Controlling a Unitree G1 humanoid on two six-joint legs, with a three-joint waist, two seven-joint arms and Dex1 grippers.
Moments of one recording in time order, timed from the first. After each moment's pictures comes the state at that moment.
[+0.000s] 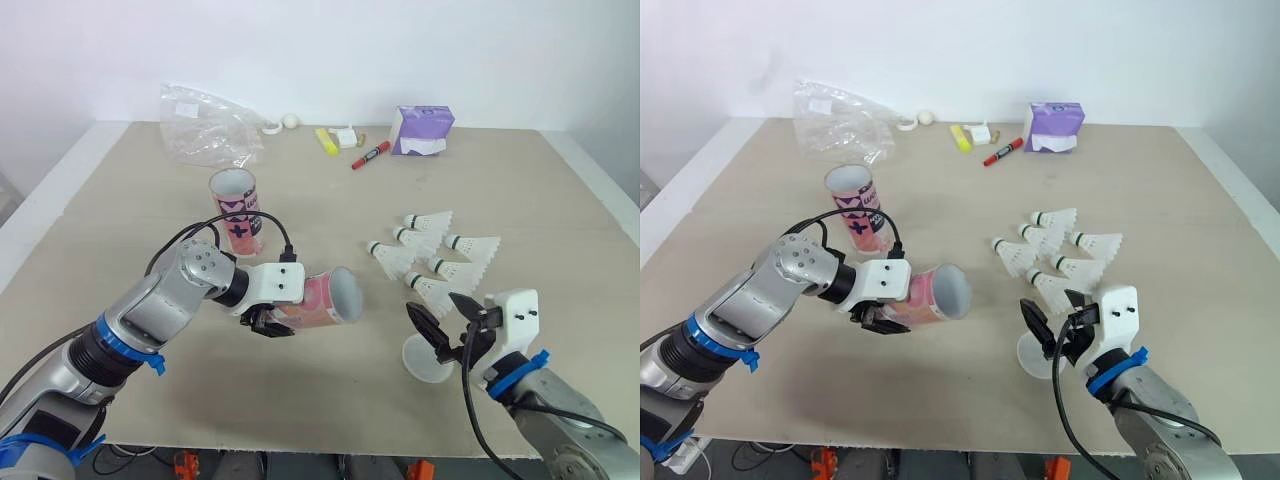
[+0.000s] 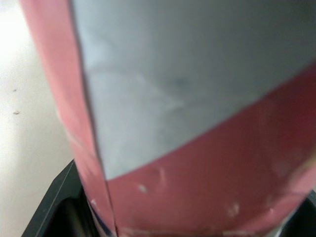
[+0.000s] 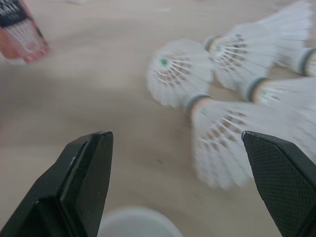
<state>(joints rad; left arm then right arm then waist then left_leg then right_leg) -0.69 0.73 -0.51 -0.31 -0.01 0.68 -1.24 0.21 -0.43 -0.26 -0.70 0.60 0.67 0.25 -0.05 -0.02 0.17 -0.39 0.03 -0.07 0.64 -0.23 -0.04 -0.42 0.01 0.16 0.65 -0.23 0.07</state>
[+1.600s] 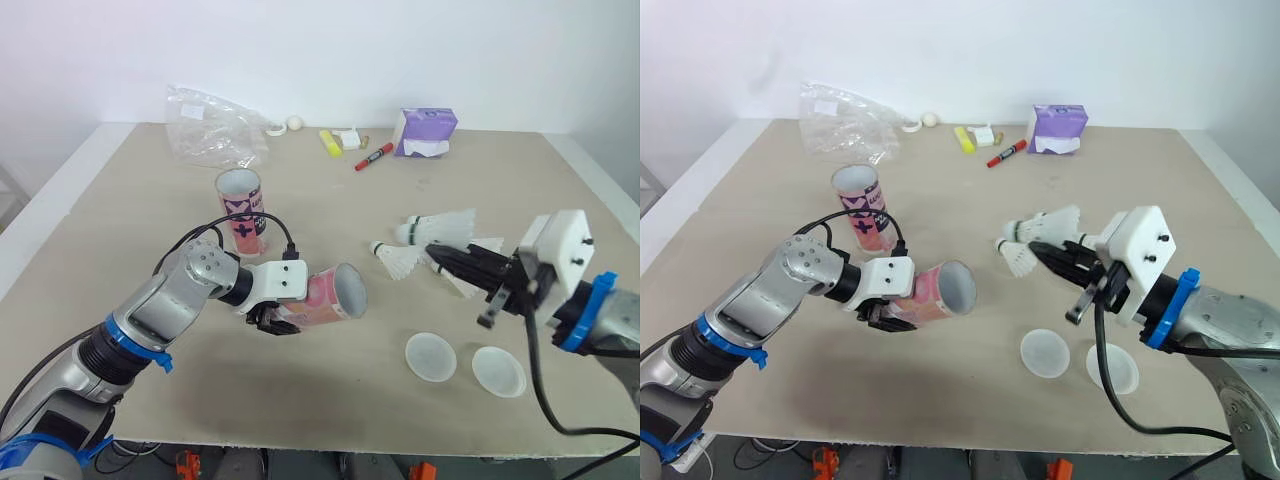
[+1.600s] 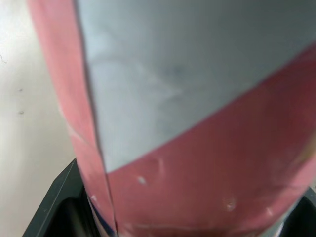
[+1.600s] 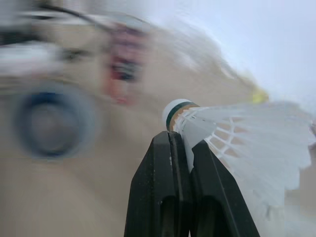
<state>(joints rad) -0.70 0.68 -0.50 -0.24 -0.01 0.65 -1.22 -0.06 -0.92 -0.39 -0.79 0.71 0.51 0.78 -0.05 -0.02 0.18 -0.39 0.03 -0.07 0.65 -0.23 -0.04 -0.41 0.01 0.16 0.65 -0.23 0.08</state>
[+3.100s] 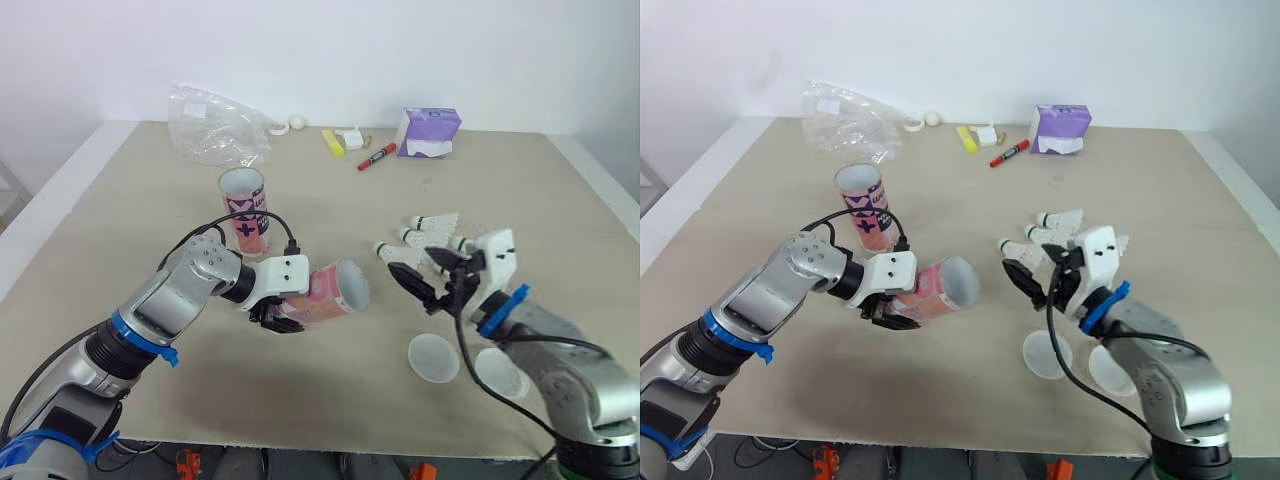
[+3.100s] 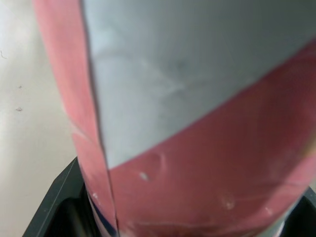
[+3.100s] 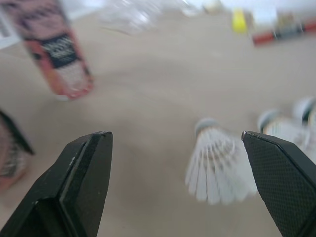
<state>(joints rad) -0.71 0.65 -0.50 -0.22 -0.03 0.68 -1.23 -0.14 -0.49 -0.22 -0.51 0.64 0.80 0.34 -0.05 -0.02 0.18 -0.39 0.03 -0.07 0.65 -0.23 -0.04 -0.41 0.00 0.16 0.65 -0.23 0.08</state>
